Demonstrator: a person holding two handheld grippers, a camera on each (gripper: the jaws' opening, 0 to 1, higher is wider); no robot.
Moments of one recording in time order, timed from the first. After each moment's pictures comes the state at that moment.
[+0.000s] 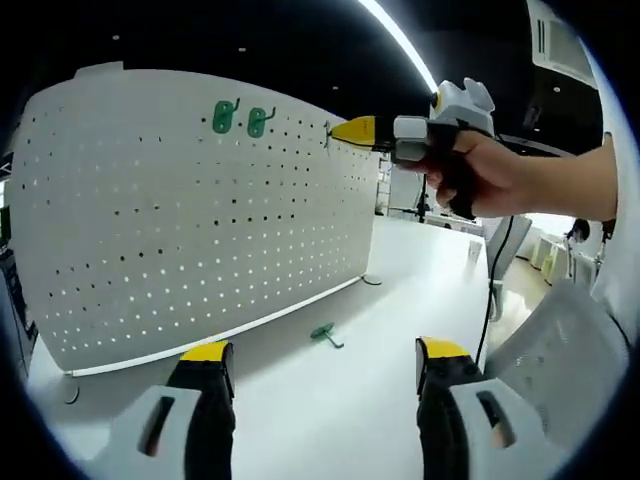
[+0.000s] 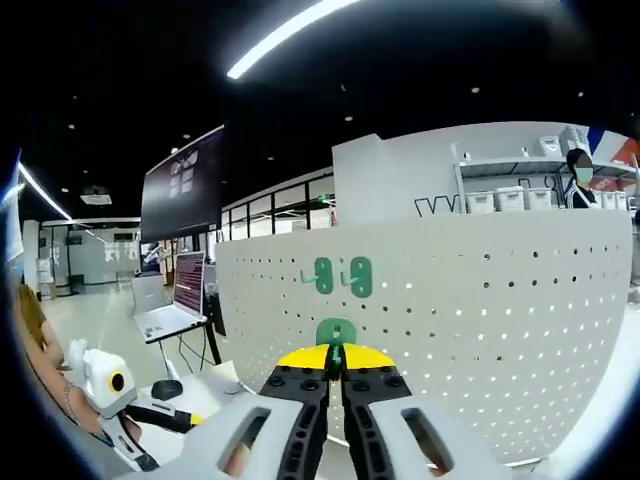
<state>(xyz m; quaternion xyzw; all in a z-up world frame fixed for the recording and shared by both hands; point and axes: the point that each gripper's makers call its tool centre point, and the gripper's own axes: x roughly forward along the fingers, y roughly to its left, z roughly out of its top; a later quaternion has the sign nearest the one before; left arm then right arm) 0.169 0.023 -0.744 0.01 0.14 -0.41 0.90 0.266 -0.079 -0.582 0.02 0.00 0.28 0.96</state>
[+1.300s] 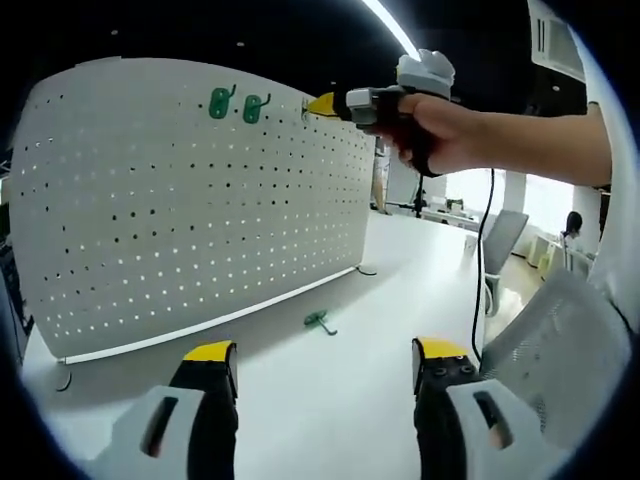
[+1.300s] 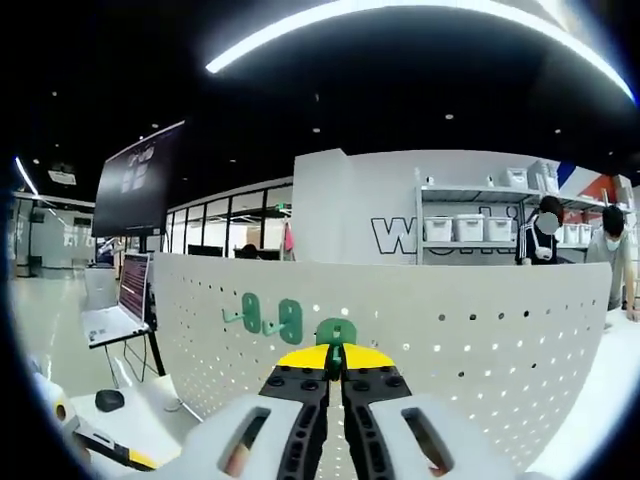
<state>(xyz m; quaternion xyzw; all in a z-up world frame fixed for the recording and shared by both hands) 0.159 0.021 -0.760 0.01 0.15 -0.41 0.90 0.322 -0.105 -0.552 -0.01 -0.03 0.18 0.98</state>
